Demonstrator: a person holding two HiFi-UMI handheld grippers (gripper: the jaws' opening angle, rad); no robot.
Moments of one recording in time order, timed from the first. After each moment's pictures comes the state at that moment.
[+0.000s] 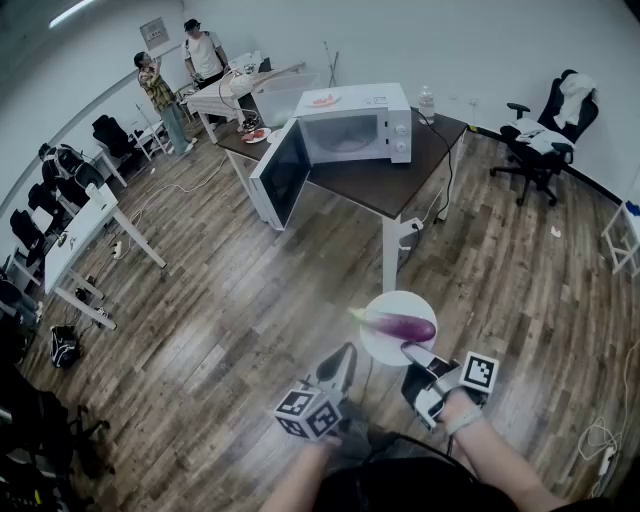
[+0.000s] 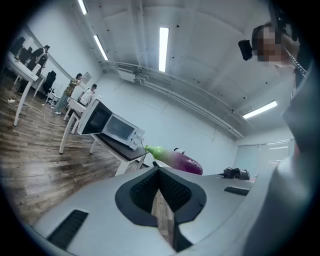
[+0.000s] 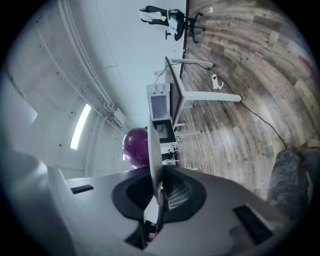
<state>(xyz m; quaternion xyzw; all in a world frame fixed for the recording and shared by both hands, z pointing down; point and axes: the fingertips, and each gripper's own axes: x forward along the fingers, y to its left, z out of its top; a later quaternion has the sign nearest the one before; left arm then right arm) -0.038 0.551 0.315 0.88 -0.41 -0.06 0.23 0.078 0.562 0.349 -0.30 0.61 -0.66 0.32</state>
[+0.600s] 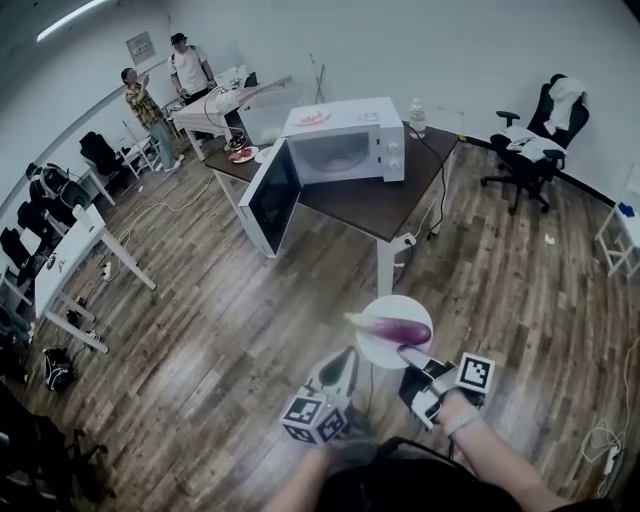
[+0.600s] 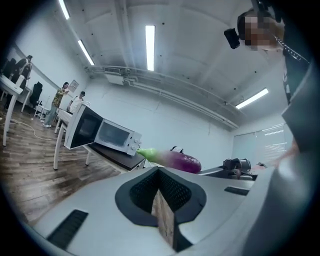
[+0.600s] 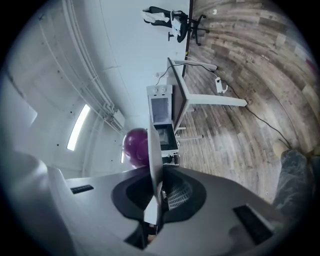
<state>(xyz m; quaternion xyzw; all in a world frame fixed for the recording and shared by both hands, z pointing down) -0.029 0.488 0.313 0.90 -0.40 -0.04 0.17 0.074 0.500 0.348 -0.31 0.61 -0.66 0.32</state>
